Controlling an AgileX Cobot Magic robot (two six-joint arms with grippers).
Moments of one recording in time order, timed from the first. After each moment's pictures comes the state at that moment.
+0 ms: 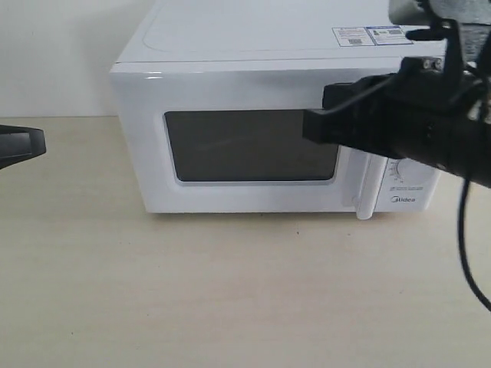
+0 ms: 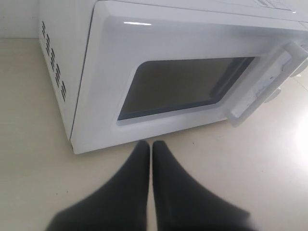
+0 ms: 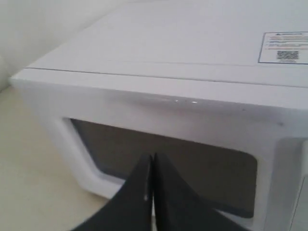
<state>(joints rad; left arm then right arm) 0.00 0.94 -0.56 -1.28 0.61 1.15 0.54 1.17 -0.62 0.44 -0.26 -0.22</state>
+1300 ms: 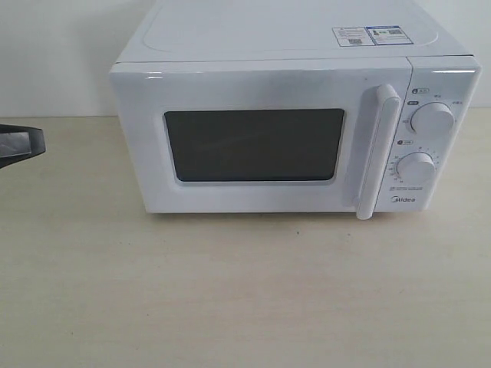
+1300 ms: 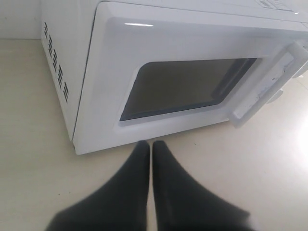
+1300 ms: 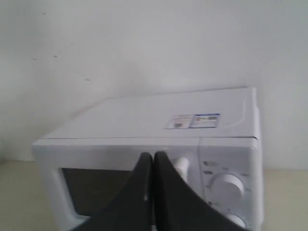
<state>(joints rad) 0.00 0.94 -0.56 -1.28 0.60 1.15 0.15 0.27 -0.45 0.46 0.21 -0.27</state>
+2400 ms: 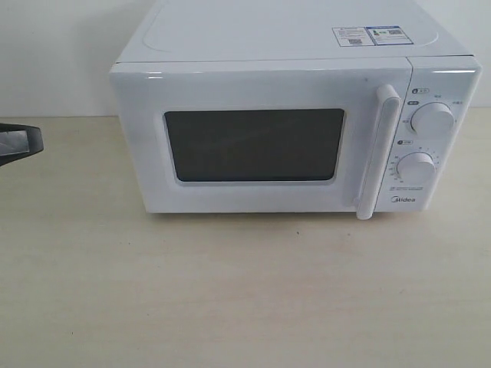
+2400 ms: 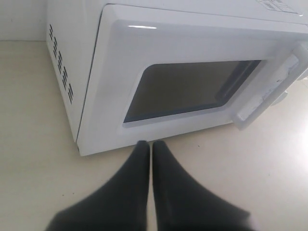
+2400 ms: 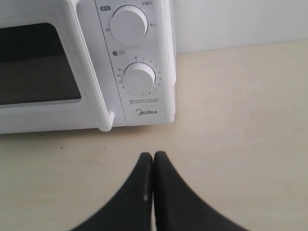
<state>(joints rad) 0.00 0.94 -0.56 -1.28 0.59 1.15 -0.03 0.00 0.00 0.12 0.32 0.01</state>
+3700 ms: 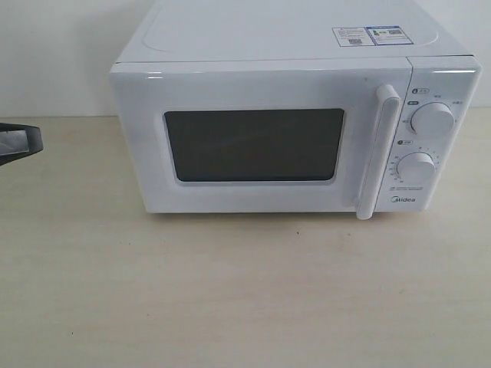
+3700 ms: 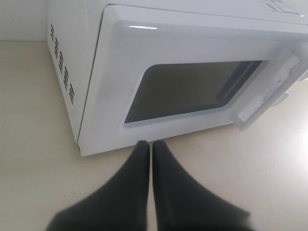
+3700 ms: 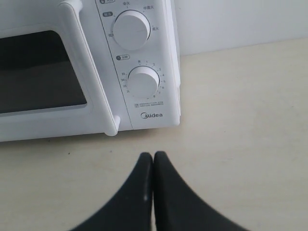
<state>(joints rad) 0.00 0.94 -0.56 -1.28 0.58 1.15 -0.03 0.00 0.00 0.16 0.32 0.01</state>
